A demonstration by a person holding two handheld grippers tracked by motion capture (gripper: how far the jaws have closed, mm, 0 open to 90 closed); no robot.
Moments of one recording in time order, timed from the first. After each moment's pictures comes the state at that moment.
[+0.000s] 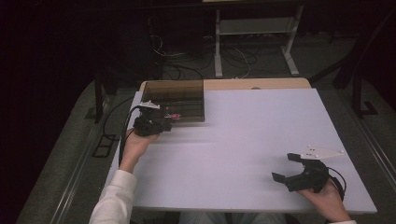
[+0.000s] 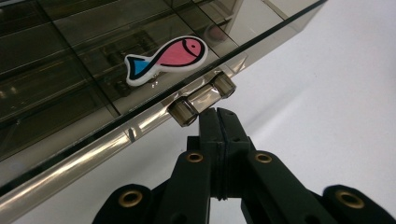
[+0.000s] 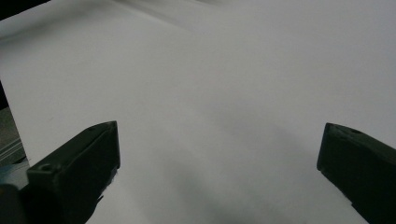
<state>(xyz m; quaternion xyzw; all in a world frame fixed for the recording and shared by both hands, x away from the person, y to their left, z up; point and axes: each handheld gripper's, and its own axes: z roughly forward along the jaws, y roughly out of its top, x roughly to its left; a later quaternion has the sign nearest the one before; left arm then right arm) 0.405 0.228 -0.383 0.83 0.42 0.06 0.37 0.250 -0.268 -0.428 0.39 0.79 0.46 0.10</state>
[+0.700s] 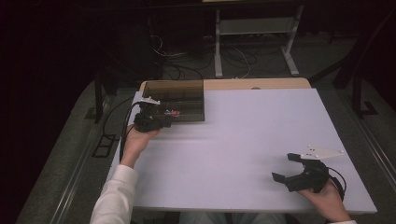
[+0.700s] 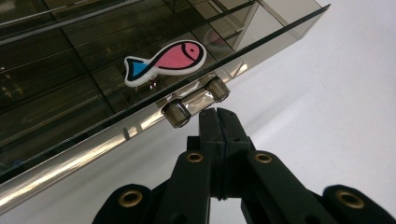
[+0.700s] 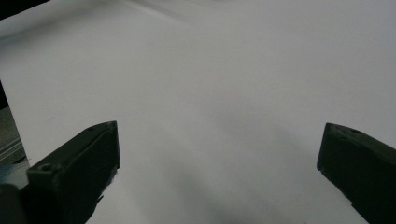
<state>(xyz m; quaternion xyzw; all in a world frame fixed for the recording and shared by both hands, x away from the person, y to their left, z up) 0.417 0.225 -0.378 0.83 0.43 0.07 0.36 0.250 -0.269 -0.428 0.39 0.79 0.46 0.10</state>
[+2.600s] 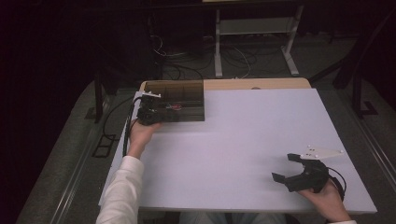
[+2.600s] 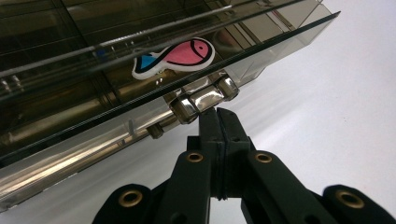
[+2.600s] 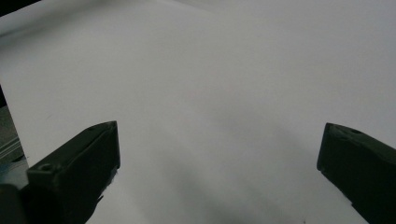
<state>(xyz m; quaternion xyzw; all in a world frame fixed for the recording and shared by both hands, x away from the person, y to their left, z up) 0.446 0.223 -0.384 0.80 0.46 0.06 0.38 0.250 -0.269 -0.429 0.39 0.80 0.45 0.10</state>
